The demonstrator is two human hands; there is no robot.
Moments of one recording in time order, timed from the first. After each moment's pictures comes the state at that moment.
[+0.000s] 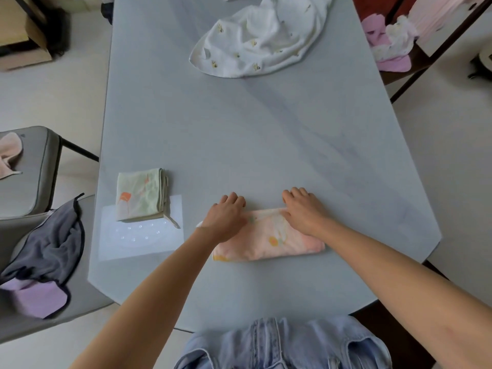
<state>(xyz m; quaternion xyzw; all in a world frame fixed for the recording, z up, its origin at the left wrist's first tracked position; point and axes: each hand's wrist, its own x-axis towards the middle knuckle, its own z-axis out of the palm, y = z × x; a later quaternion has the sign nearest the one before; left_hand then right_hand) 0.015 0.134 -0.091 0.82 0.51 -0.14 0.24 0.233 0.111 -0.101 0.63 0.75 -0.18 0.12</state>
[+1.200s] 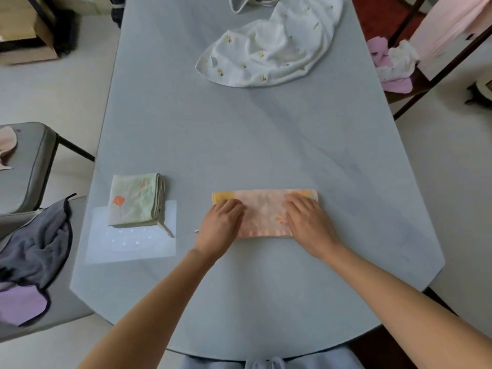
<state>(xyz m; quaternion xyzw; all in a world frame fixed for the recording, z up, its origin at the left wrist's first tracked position) 0.012 0.120 -0.092 0.84 0.49 0.17 0.15 0.244 0.098 -0.096 0.58 0.81 -0.04 -0.09</state>
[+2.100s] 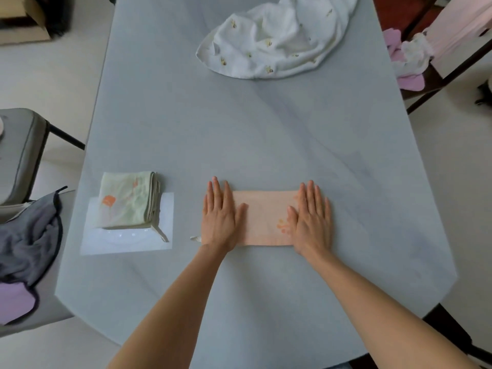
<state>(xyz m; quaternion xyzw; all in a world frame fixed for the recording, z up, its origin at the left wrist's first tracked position) 0.035 0.150 -0.148 0.70 0.67 0.02 0.23 0.238 0.119 -0.159 0.77 0.63 -0.08 -0.02</state>
